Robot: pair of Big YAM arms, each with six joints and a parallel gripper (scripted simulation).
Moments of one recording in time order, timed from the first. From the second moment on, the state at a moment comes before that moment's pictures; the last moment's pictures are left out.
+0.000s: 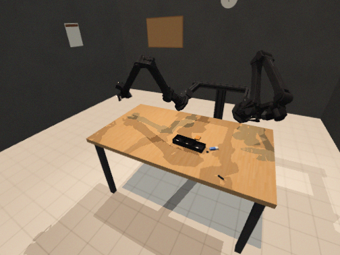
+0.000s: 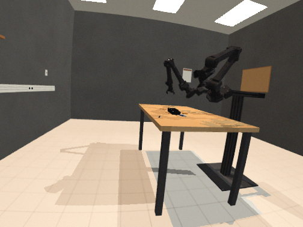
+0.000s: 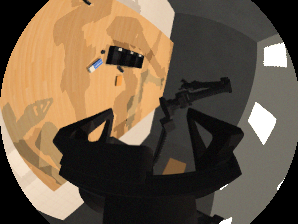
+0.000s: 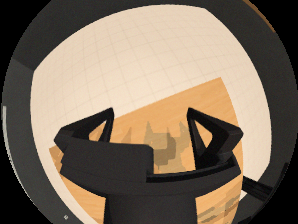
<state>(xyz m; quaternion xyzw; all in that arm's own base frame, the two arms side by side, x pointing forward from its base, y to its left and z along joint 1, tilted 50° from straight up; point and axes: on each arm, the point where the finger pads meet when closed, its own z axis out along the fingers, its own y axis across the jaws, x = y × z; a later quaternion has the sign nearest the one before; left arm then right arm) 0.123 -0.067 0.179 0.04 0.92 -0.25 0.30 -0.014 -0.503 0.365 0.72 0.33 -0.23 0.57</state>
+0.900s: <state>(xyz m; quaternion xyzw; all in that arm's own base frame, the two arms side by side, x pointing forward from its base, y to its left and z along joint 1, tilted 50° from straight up) 0.123 -0.067 0.179 0.04 0.92 -0.25 0.30 -0.014 -0.503 0.365 0.72 0.33 -0.23 0.57</state>
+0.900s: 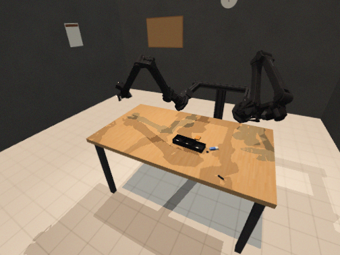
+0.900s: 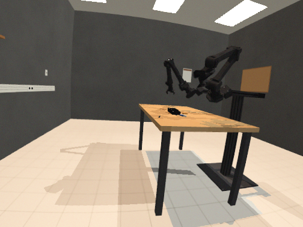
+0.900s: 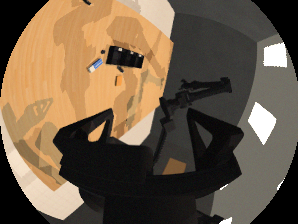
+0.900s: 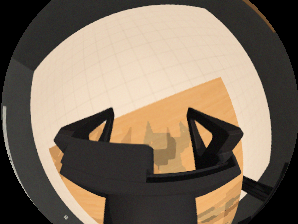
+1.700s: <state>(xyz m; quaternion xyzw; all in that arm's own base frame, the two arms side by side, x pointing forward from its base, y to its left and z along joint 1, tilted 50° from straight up) 0.123 -0.067 0.179 0.04 0.92 -0.25 0.30 -0.004 -0.480 0.391 0.69 0.38 -0.23 0.57</state>
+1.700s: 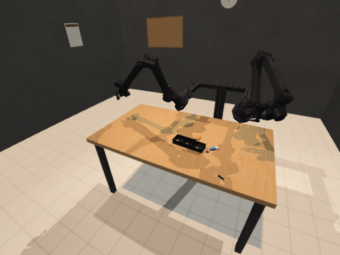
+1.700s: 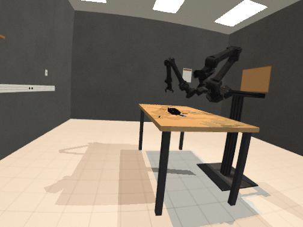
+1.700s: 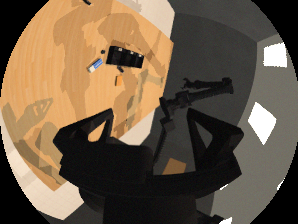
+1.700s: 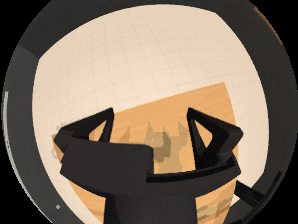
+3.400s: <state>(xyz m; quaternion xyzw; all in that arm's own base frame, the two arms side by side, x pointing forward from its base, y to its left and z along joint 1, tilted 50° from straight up) 0.123 -0.067 0.179 0.04 0.92 -0.25 0.30 0.279 -0.347 0.449 0.25 0.72 -0.25 0.60</state>
